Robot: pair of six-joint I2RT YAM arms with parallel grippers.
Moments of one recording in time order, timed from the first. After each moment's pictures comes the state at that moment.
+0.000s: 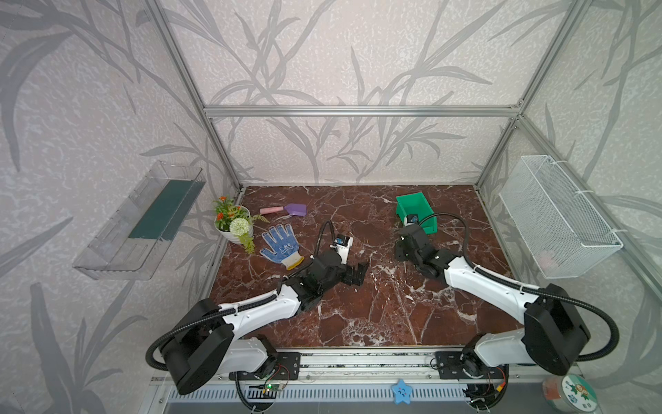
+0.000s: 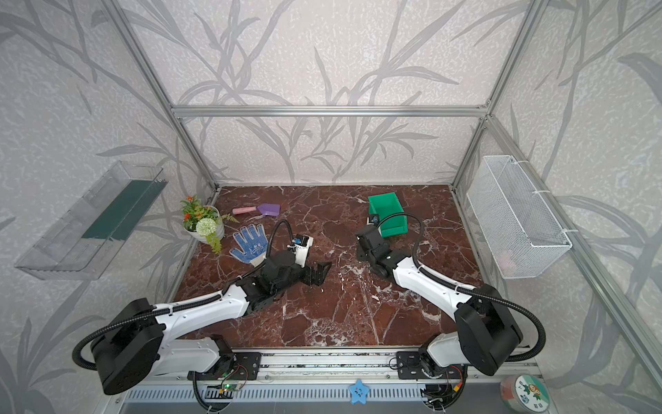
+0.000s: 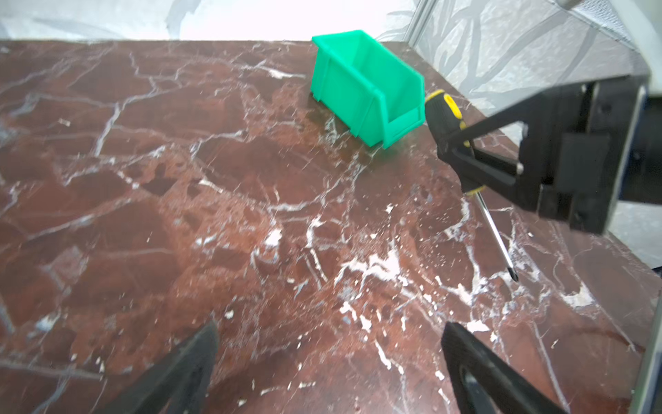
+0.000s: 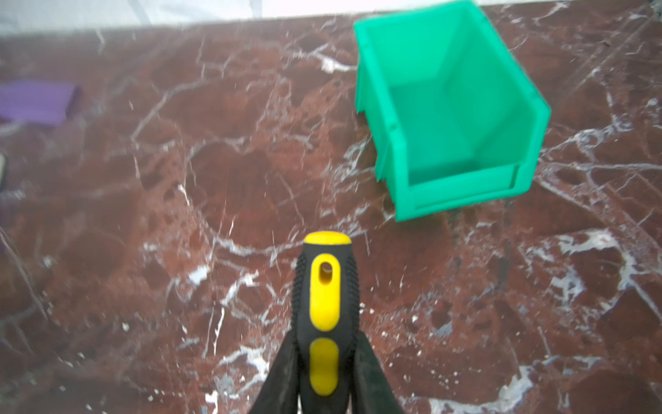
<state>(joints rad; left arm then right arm) -0.79 1.29 0.61 0.24 -0.09 -0.34 0.58 1.40 0.90 -0.25 0.36 0.48</state>
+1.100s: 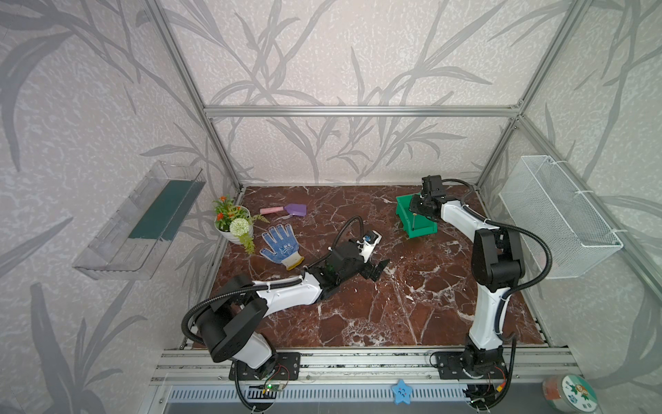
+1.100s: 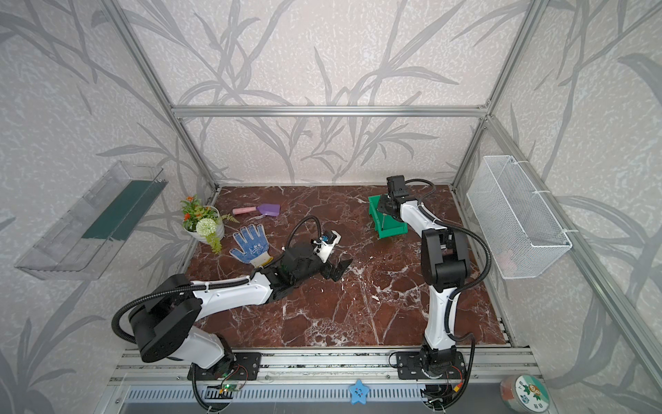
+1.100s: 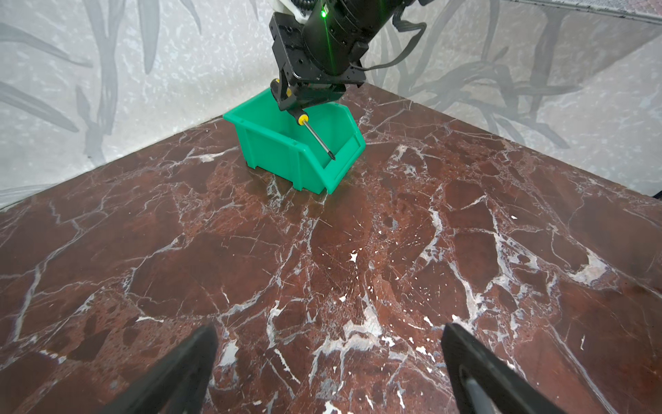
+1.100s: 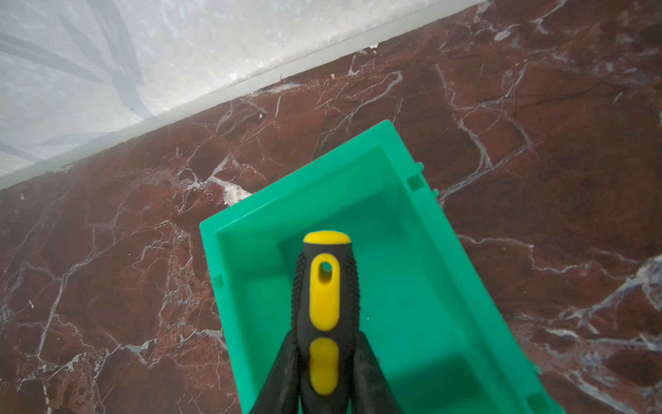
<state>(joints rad) -0.84 1.53 0.74 0.43 0.01 -0.02 0.17 2.06 1.59 -0.37 0.03 0.42</state>
